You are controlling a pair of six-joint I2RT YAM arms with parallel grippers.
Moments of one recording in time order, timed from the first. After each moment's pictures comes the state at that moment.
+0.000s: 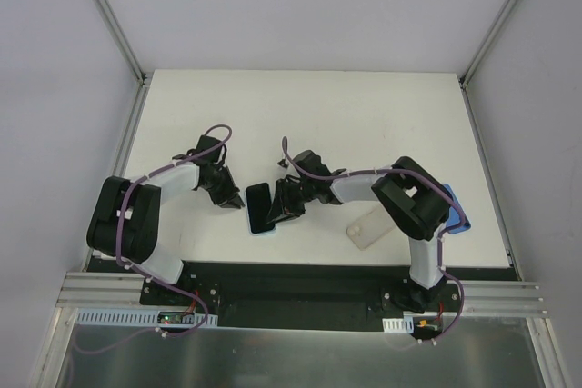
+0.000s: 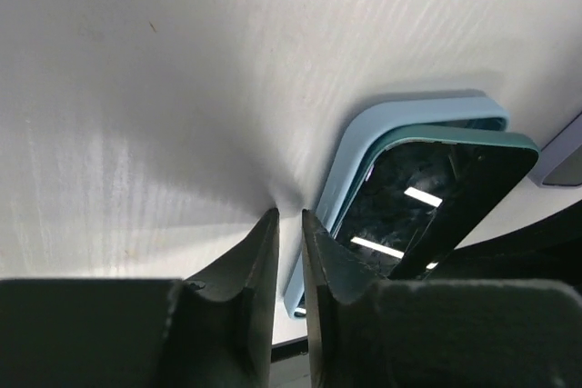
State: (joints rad) left arm -0.24 1.55 0.78 -0.49 0.31 -0.73; right arm 0.83 1.97 1.02 0.08 -0.65 0.82
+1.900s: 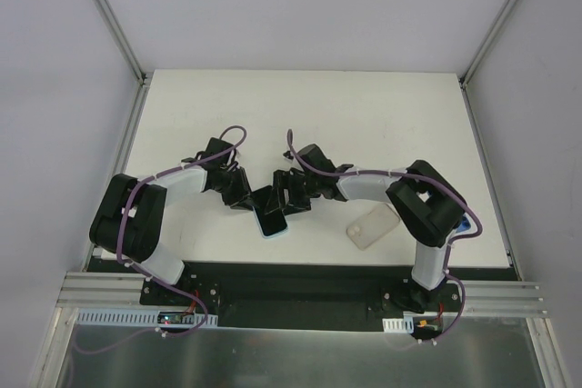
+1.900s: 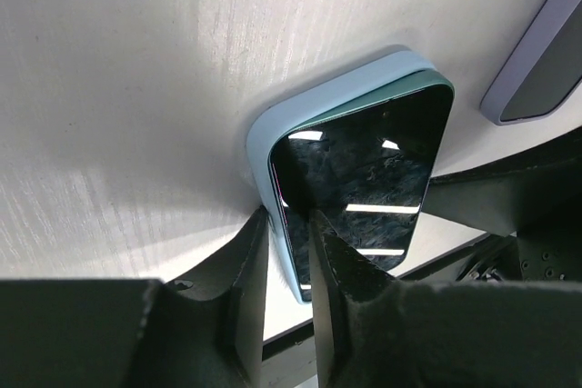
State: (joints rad) left arm -0.33 1.57 0.75 -0.37 0.44 -0.70; right arm 0.83 1.87 1.03 -0.03 -0.50 0.73
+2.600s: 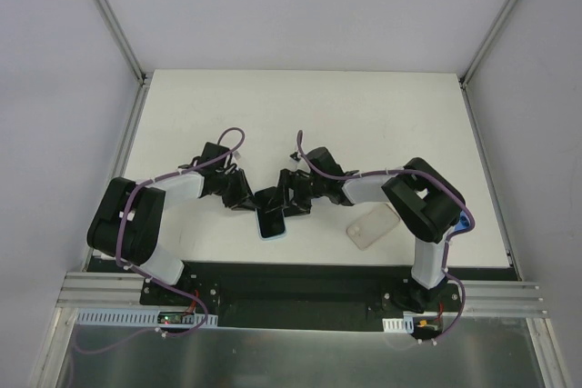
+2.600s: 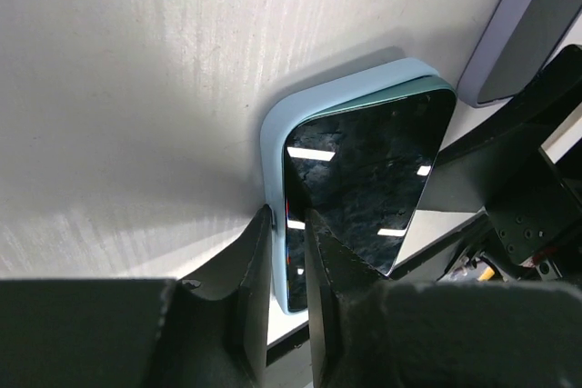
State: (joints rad) left arm -0.31 1.54 0.68 -0.26 0.52 -0.69; right arm 0.77 1.90 0.92 0.24 -0.66 0.90
